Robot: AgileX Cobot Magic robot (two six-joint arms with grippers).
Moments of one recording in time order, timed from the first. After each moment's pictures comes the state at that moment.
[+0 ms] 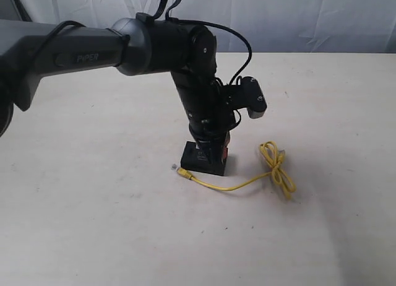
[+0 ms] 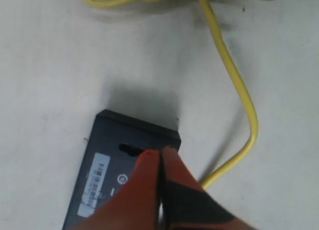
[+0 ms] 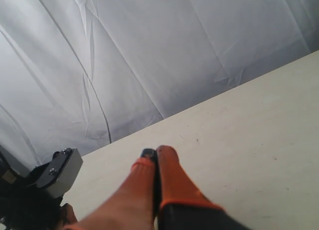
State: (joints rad) left arm -0.72 2.20 -1.70 -0.26 0.98 0.87; right arm 0.05 0.01 -0.01 0.48 0.14 0.05
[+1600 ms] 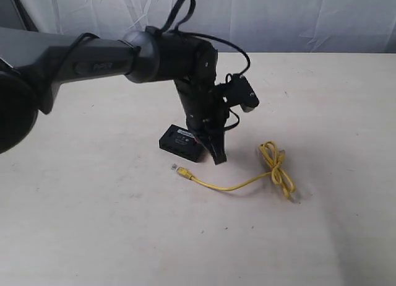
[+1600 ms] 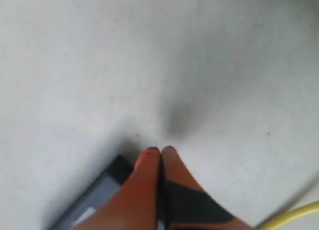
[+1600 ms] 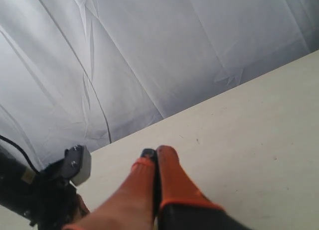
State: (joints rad) left arm -0.71 2.26 -1.74 -0.10 0.88 0.63; right arm 0.05 0.01 -0.01 0.48 0.15 0.05
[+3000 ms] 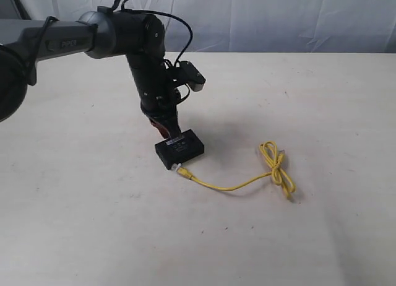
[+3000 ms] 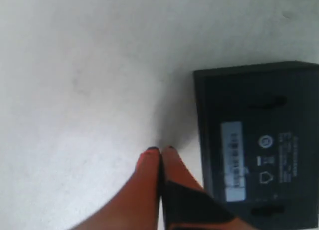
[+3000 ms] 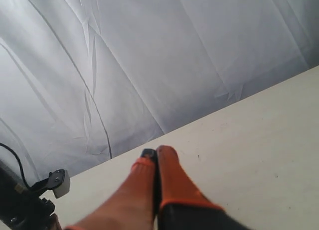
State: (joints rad) left arm -0.47 2.34 -1.84 -0.16 1.09 0.69; right arm 0.05 0.02 -0.02 0.49 0.09 0.04
